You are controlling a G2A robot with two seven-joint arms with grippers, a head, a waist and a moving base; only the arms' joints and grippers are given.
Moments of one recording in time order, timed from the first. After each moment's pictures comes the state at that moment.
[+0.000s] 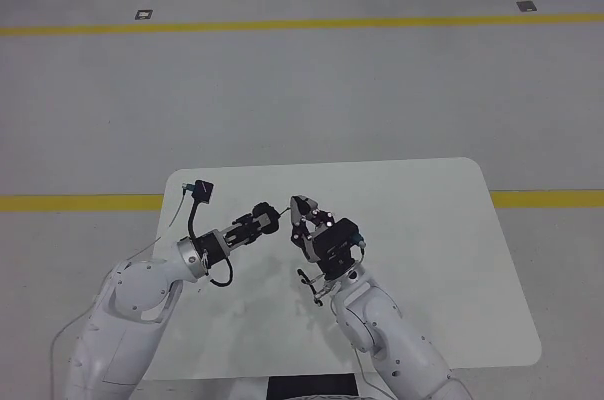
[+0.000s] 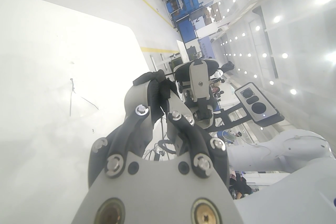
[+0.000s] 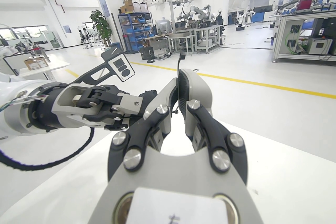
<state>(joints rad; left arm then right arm) 1.58 -1.14 -1.43 -1.88 -0.03 -0.23 -0.73 -1.56 -1.41 0.95 -1.79 -1.42 -0.02 -0.27</state>
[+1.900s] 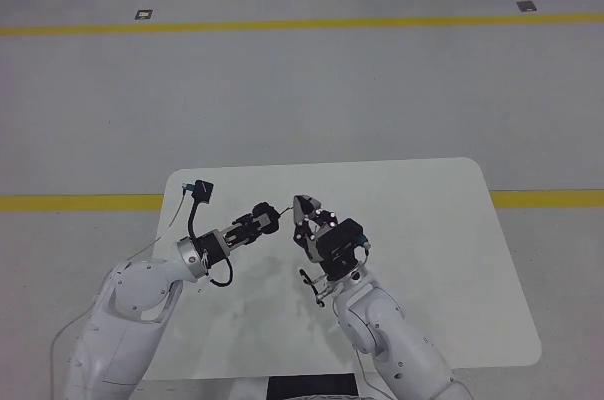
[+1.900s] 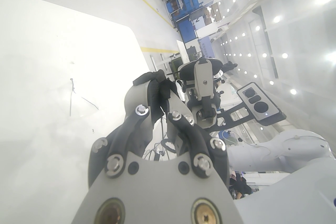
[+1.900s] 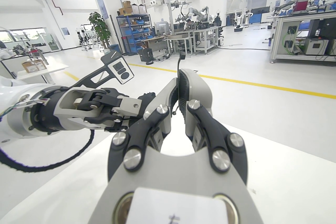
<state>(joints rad) 1.58 -1.14 -1.43 -1.88 -0.03 -0.23 -0.73 -1.58 -1.40 0.96 -1.82 -1.42 -0.02 -0.27</state>
